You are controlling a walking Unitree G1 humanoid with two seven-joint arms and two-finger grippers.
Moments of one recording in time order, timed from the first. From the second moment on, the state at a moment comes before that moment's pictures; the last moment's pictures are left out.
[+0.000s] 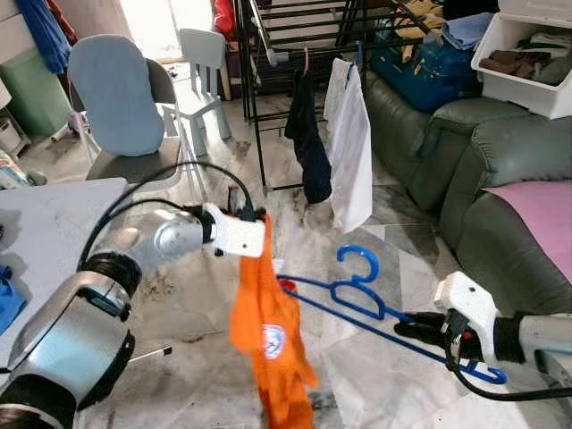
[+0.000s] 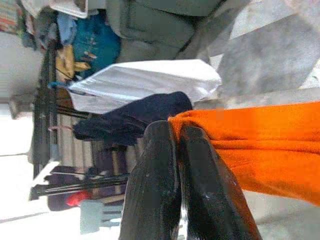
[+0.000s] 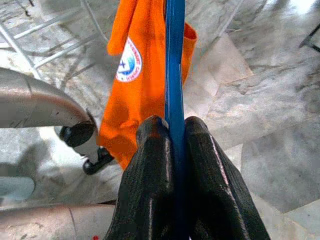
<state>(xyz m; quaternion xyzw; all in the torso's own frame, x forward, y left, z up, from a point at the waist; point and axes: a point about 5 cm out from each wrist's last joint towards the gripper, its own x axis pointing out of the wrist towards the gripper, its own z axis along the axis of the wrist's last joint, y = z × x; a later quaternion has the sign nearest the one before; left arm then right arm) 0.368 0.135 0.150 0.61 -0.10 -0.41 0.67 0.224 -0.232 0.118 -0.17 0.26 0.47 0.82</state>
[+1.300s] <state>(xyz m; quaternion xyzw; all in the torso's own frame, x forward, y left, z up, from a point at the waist) 0.338 0.095 0.160 0.44 -0.26 -0.47 0.72 0.299 -0.255 0.092 -0.01 0.21 0.18 0.96</state>
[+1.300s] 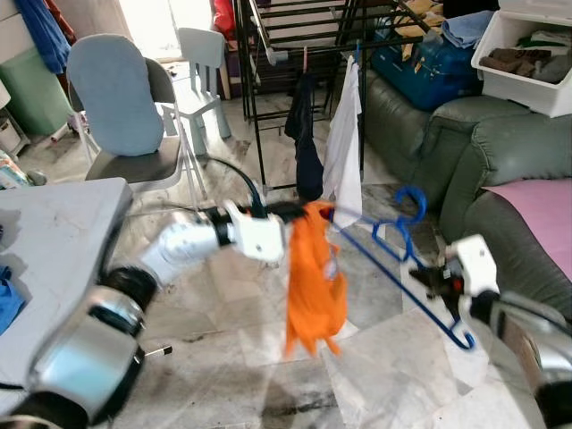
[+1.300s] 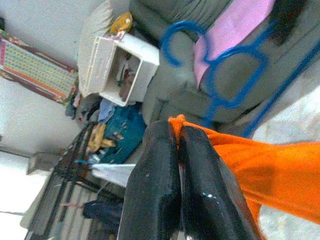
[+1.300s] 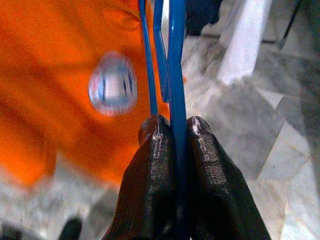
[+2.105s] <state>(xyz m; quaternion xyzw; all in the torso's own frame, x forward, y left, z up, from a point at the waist) 0.316 0.039 0.131 0.36 -0.22 -0.48 0.77 0.348 -0.202 0.158 0.26 0.08 0.16 0.95</state>
